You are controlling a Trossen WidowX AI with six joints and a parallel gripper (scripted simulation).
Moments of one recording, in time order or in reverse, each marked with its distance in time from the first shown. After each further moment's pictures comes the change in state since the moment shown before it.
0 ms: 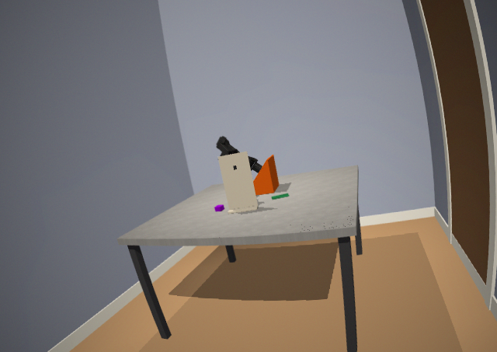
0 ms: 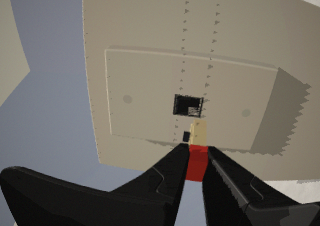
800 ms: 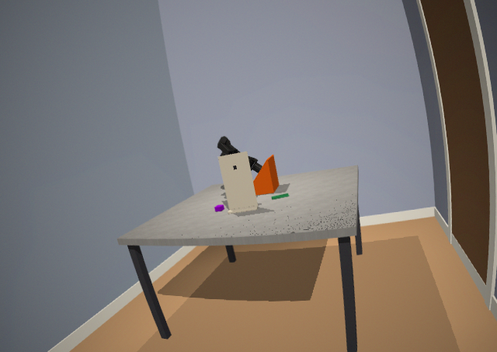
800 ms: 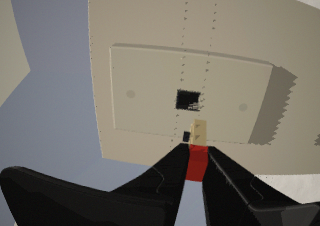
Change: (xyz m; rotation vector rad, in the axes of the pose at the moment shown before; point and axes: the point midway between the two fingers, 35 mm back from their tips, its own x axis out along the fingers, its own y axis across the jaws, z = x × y) arm -0.009 0.000 -0.002 0.000 0.000 0.000
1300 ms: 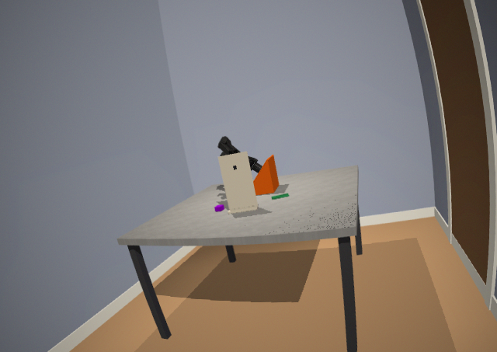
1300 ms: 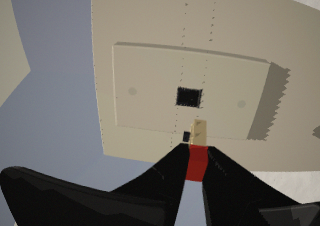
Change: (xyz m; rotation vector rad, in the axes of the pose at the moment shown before) arm -0.005 0.000 -0.001 0.000 0.000 0.000
